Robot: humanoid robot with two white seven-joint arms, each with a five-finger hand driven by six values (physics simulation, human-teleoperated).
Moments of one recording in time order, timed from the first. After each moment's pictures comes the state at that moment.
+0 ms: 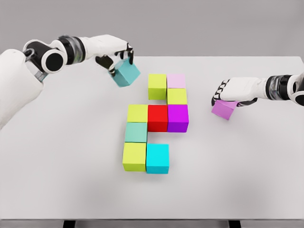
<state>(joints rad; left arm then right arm) -1.03 0.47 -0.88 -1.23 -0.38 -0.08 -0.58 -0.85 -0.78 0.85 -1.31 0.64 -0.61 0.61</state>
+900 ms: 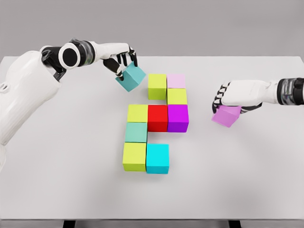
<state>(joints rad) -1.04 0.37 -0.88 -1.08 -0.26 0.10 -0.61 -0.82 -0.91 0.85 -1.51 0.46 -0.61 0.61</state>
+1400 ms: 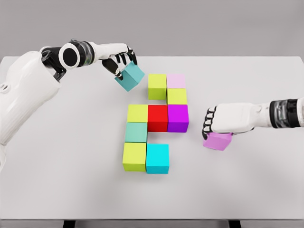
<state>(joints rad) -1.04 0.37 -0.88 -1.08 -0.25 0.13 -0.61 -0.75 -0.98 0.89 -1.75 0.44 -0.61 0.61</state>
